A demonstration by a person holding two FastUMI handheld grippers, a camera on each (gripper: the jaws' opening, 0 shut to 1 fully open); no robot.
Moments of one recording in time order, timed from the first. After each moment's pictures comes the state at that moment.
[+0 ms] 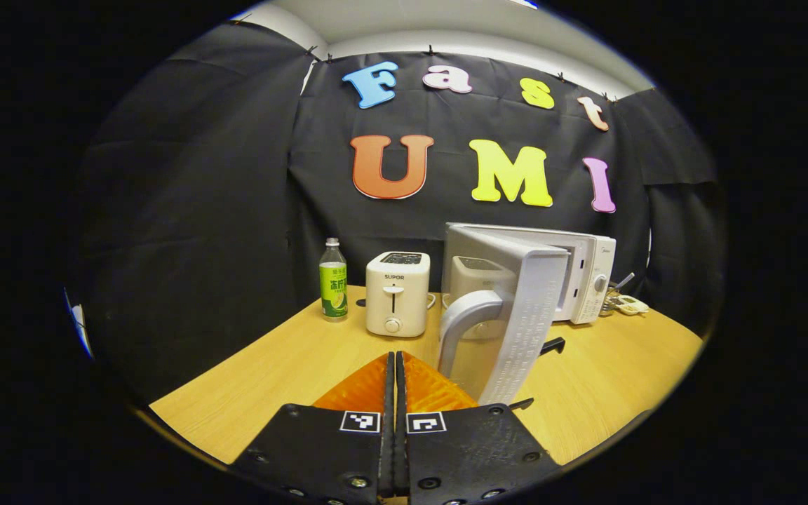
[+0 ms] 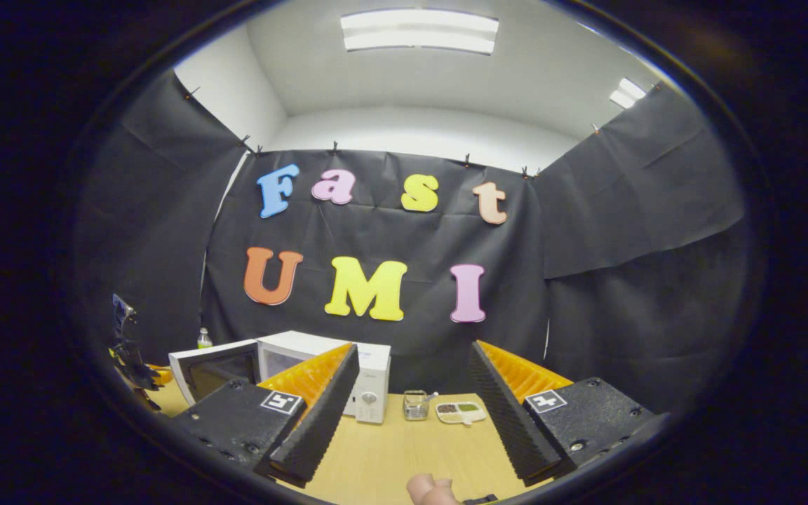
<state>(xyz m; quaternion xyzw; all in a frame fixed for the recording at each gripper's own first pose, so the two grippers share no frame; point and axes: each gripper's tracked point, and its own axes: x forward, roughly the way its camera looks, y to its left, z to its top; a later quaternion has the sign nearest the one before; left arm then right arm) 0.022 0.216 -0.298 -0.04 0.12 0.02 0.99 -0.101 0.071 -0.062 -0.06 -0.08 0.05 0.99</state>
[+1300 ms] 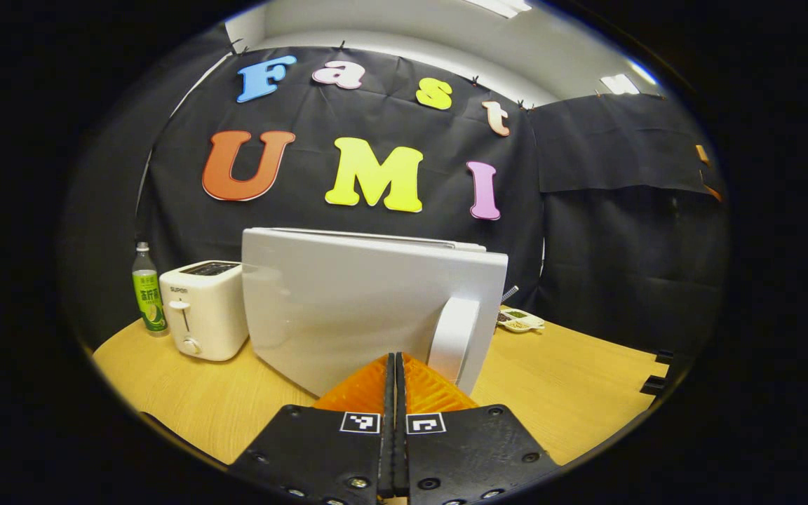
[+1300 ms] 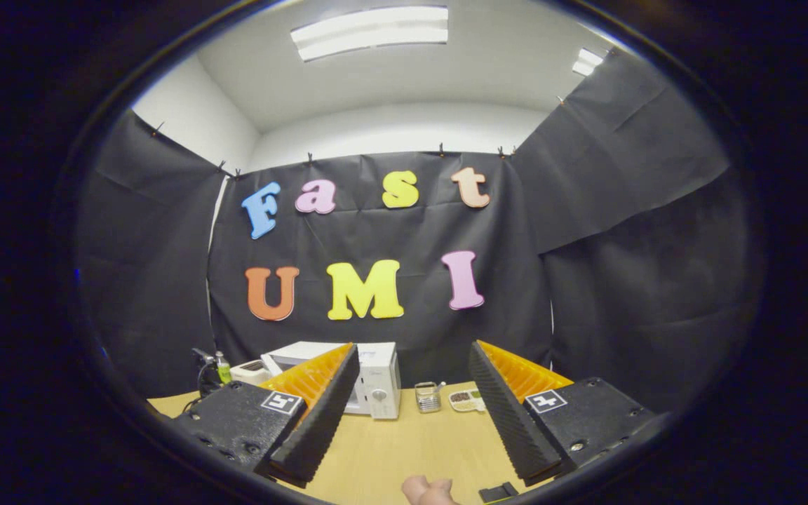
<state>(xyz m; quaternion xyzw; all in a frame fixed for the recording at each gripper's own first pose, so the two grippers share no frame) 0.114 -0.018 -0.289 -0.05 0.09 -0.21 0.97 -0.119 0.027 -0.062 0.03 -0.06 0.05 1.00</state>
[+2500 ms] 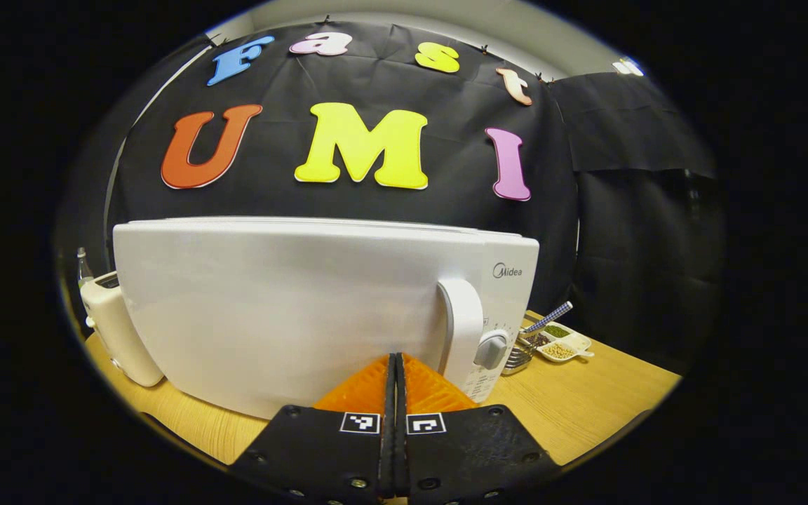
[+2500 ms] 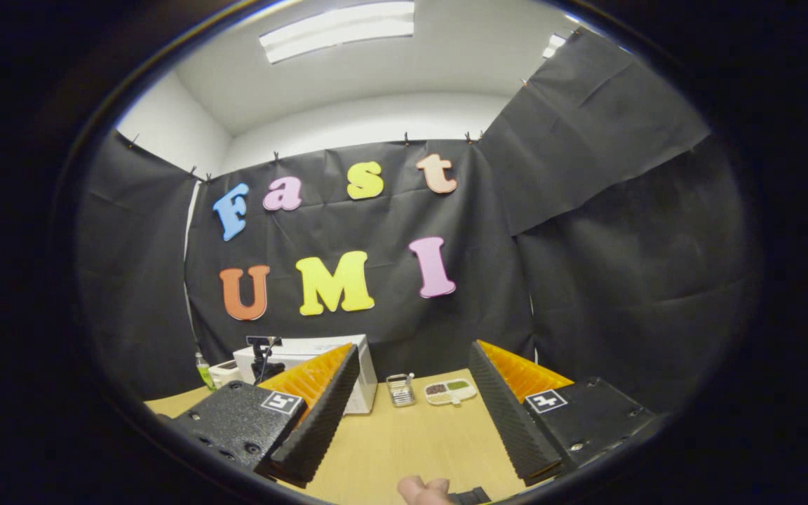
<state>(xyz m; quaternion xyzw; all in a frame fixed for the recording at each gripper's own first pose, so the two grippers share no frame) 0.281 -0.120 -0.321 -0.04 0.13 -0.16 0.98 -0.087 -0.050 -0.101 0.06 -0.04 0.02 1.00</state>
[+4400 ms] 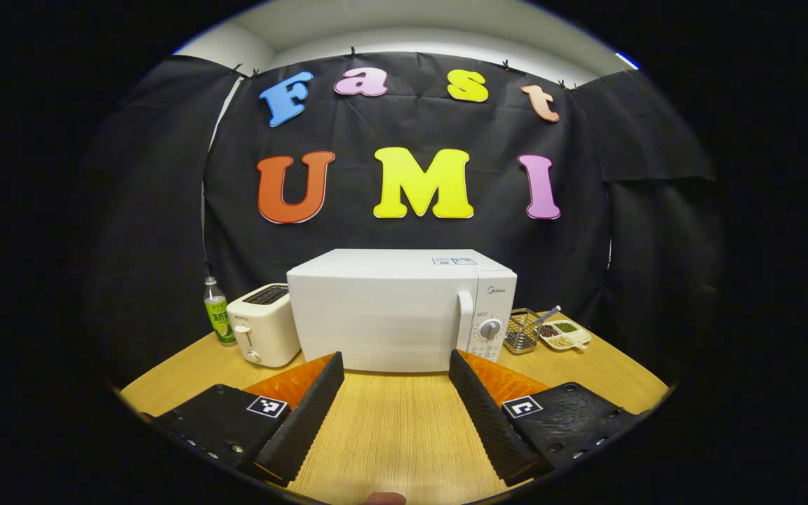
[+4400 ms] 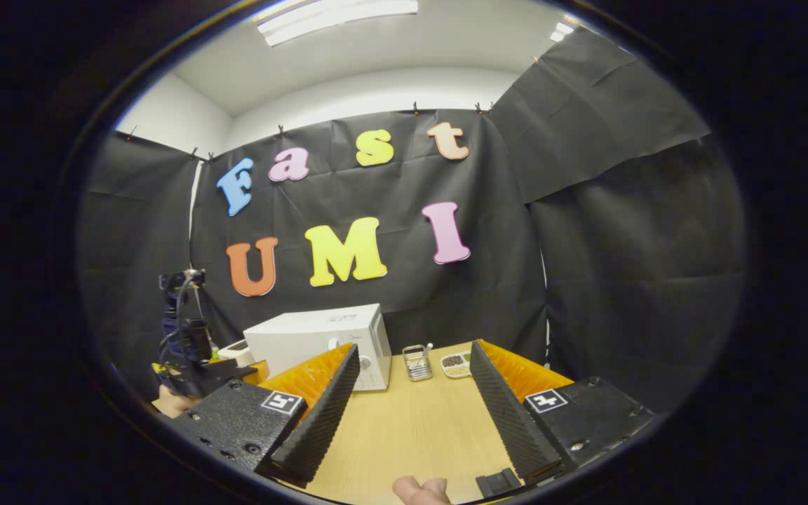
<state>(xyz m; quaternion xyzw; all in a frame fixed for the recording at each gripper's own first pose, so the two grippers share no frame) 0.078 -0.033 -0.205 -0.02 0.12 -0.02 0.99 -0.080 0.002 -0.131 0.06 0.02 0.04 1.00</state>
